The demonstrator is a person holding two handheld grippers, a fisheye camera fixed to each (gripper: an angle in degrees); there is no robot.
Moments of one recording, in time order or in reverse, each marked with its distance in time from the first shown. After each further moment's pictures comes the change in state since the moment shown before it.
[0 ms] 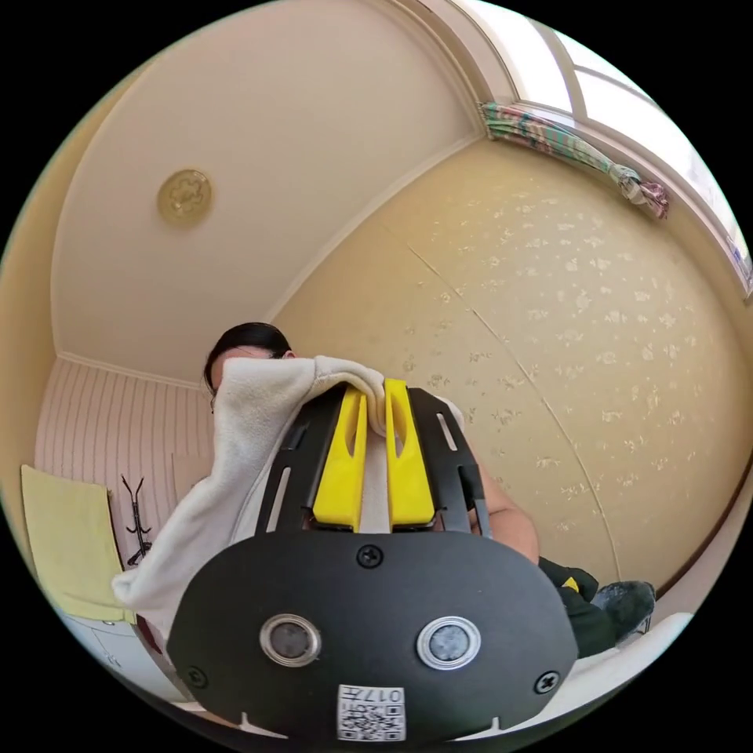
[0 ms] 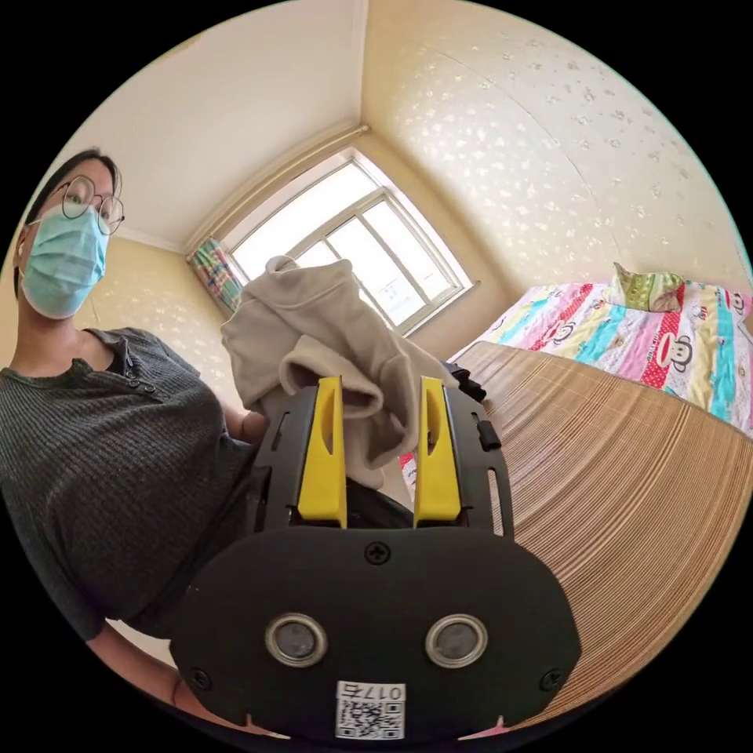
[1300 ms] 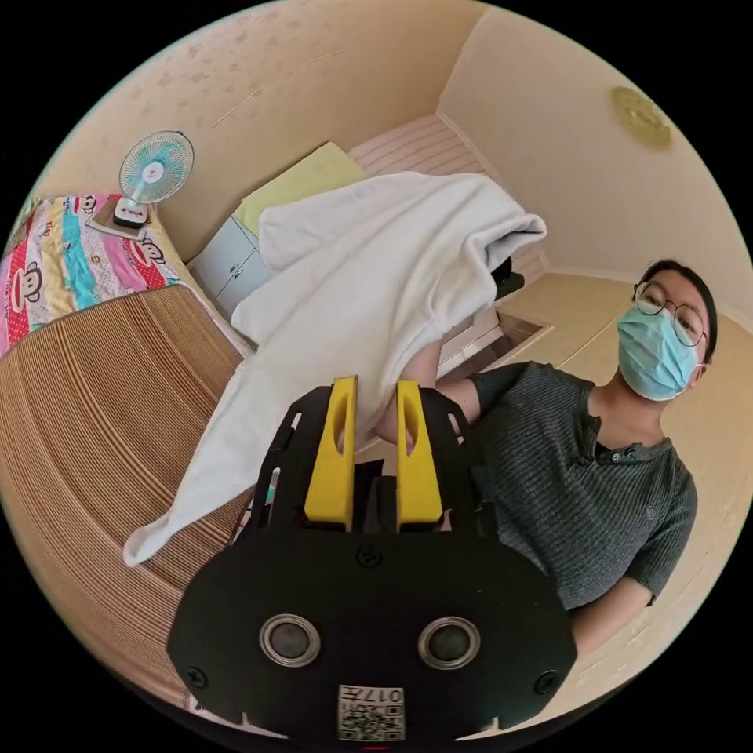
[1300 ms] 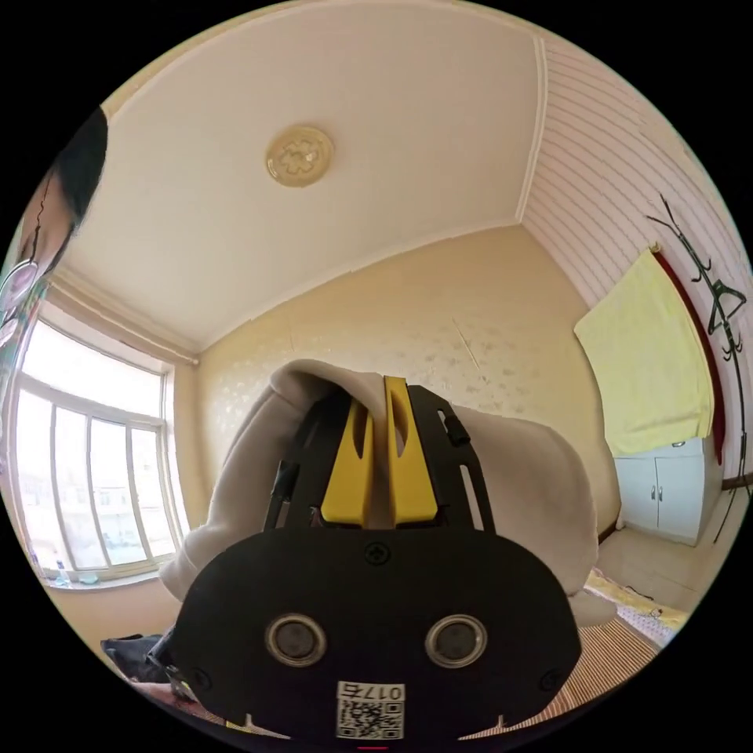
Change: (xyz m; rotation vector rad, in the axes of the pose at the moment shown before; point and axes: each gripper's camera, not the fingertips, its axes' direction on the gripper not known) left arm -0.219 0.244 0.102 -0.540 -0.996 -1.122; right arm -0.255 -0.033 -0.013 1.149 1.104 -0.276
